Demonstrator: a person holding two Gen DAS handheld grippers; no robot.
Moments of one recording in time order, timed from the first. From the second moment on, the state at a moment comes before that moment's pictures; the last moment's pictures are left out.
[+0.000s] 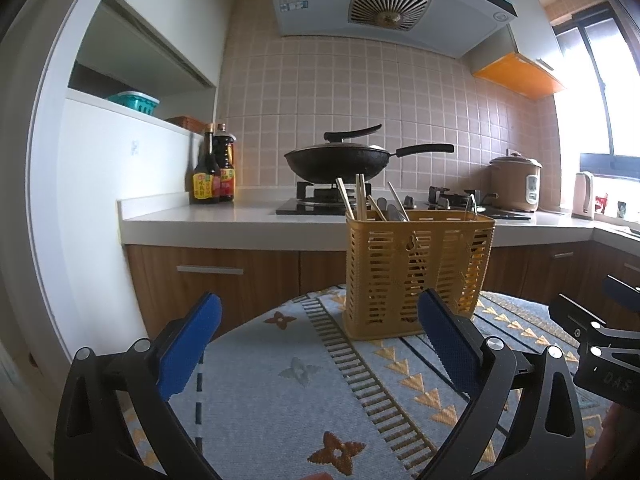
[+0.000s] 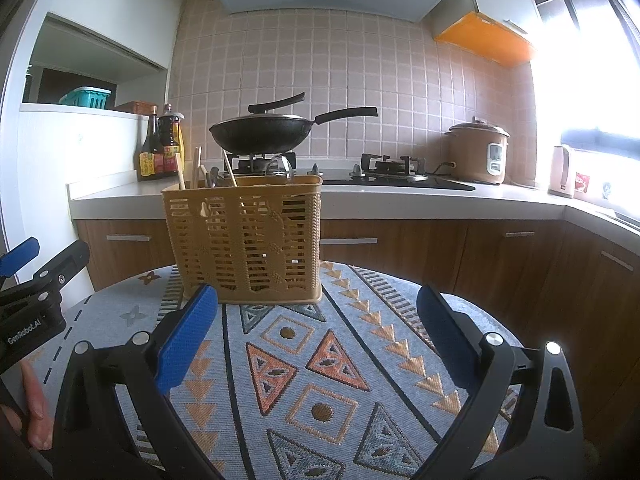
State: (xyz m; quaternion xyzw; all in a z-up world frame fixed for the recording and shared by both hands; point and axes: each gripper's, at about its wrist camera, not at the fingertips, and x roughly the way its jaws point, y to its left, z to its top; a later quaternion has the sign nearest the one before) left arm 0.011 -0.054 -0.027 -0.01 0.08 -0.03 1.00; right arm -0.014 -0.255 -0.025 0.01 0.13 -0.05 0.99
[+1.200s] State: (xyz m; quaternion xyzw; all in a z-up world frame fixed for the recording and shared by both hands) left arm 0.015 -0.057 -0.031 -0.01 0.09 -0.04 1.00; right arm -0.012 -0.255 -0.027 0.02 0.14 -0.06 0.99
